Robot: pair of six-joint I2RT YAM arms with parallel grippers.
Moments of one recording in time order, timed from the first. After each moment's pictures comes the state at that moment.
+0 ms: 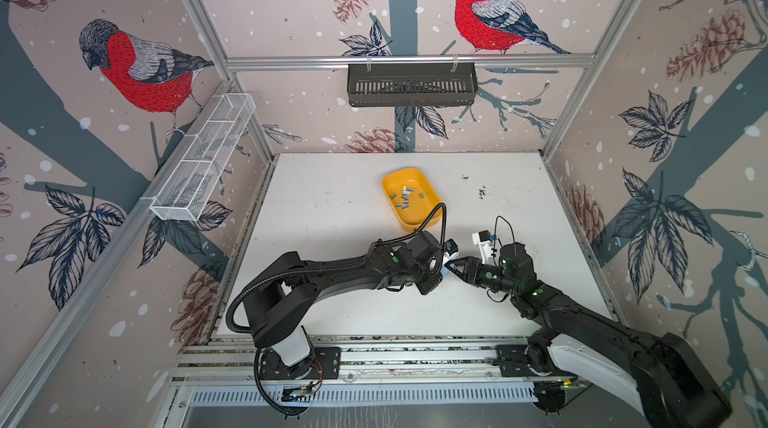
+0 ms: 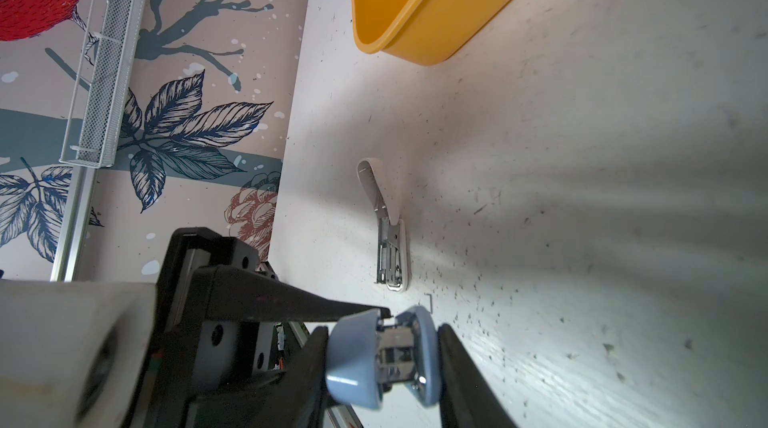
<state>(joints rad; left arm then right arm) -1.03 1.64 0.99 -0.25 0.15 0.01 0.51 0.97 0.22 0.29 -0.54 0.89</state>
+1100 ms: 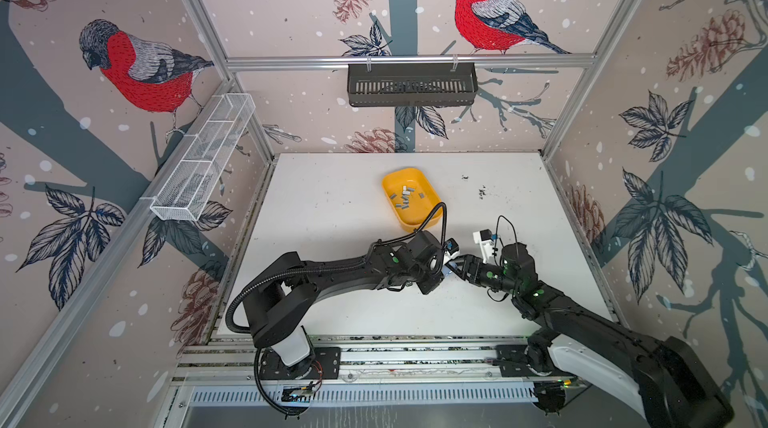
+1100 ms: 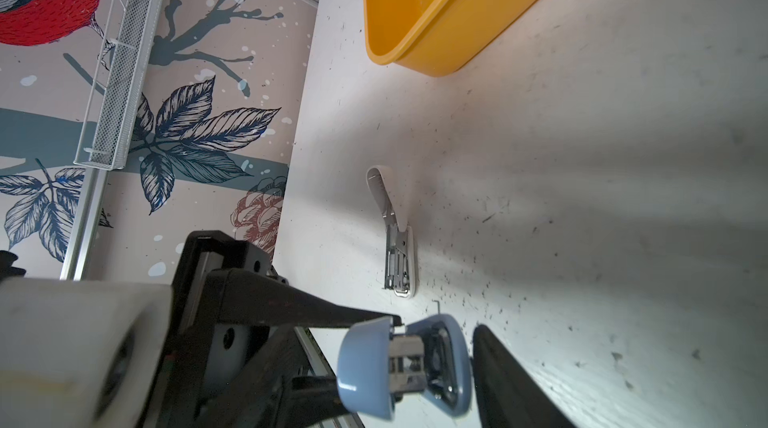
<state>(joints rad) -1.03 1.63 0.98 -0.23 0.16 0.02 0.51 0.94 0.21 0.30 -0.52 0.89</state>
